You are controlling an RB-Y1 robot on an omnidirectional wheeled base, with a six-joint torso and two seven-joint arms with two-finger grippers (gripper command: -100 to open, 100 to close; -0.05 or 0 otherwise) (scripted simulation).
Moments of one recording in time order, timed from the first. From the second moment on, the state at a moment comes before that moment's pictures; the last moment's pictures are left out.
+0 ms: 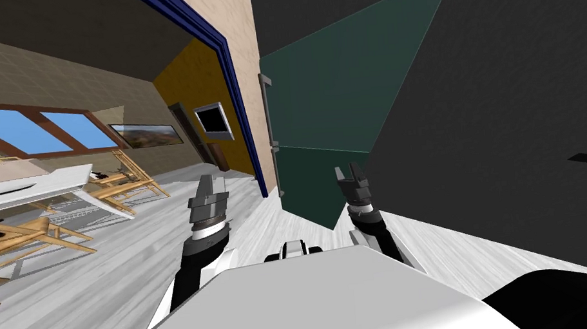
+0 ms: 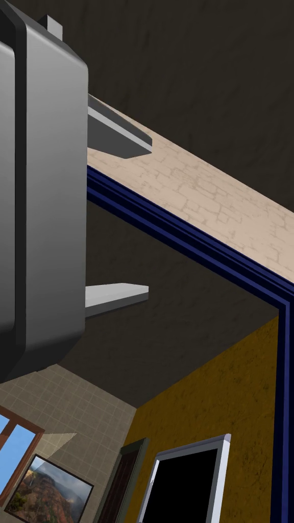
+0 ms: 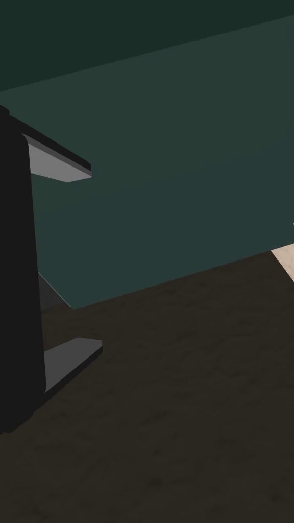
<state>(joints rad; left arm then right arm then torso) 0.53 -0.03 -0.02 -2.33 -0.09 -0.62 -0.12 0.50 -0.18 0.02 -2.33 0.11 -0.62 -0.10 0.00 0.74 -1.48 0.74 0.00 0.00</state>
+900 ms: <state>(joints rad) 0.53 -0.03 -0.02 -2.33 -0.09 -0.62 -0.12 0.48 -0.43 -0.07 -2.24 0.19 -0.56 0.05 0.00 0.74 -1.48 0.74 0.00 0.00</state>
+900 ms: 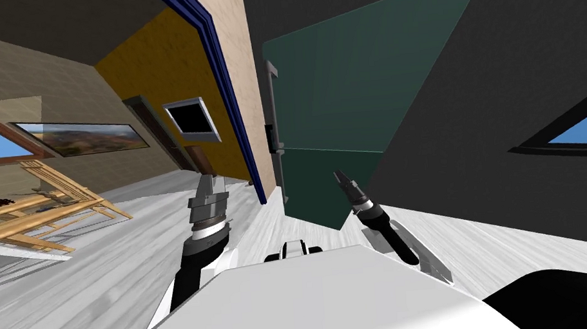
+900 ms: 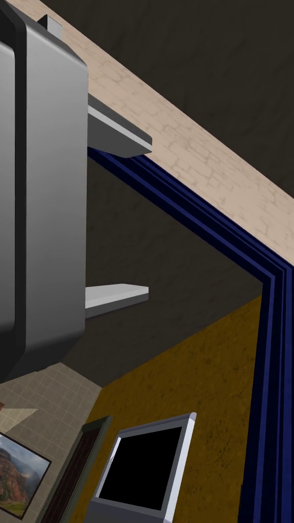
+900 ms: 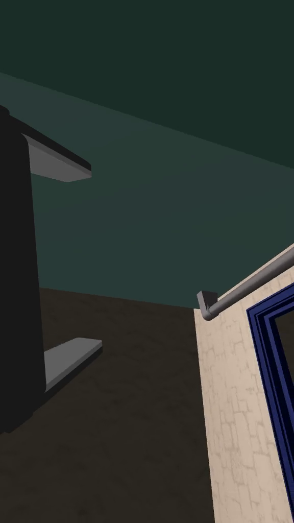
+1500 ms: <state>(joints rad) 0.53 -0.03 -0.02 -2.33 -0.09 -0.62 -0.12 0.47 -0.58 -0.12 -2.19 0.24 -0.53 0.14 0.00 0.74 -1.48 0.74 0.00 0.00</state>
